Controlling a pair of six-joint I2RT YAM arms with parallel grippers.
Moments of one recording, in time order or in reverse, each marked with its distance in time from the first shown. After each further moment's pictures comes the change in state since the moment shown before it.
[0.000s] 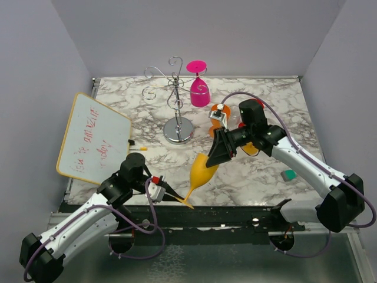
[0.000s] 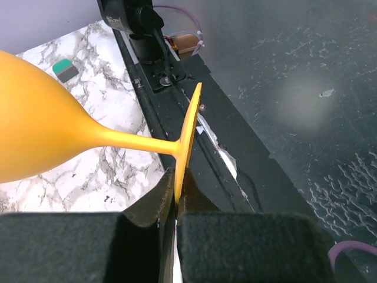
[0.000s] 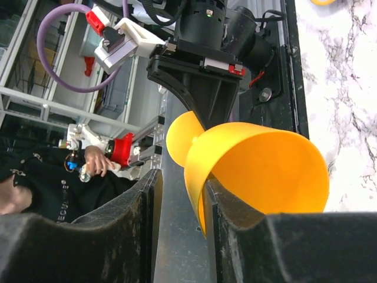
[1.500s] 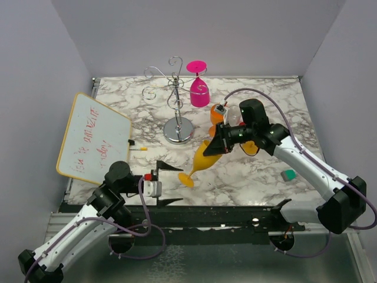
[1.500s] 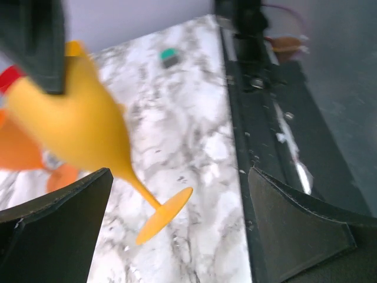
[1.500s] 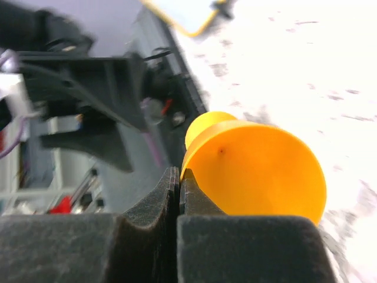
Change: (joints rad) left arm 0.000 -0.186 -0.017 0.072 -0.299 -0.145; right arm 0.001 -0.017 0.029 -0.065 0.362 0.002
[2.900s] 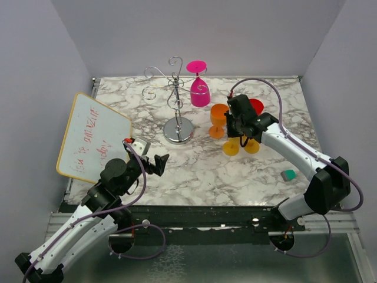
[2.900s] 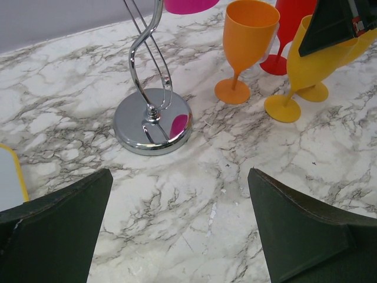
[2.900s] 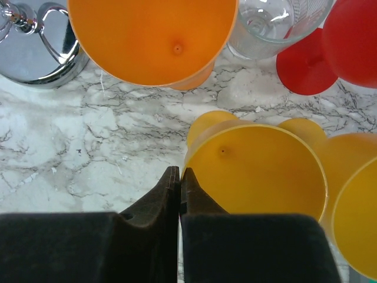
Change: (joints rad) left arm -0.001 -0.032 0.093 -0.103 -1.081 -0.472; right arm 0.000 0.193 0.145 -0.216 1.146 -0.060
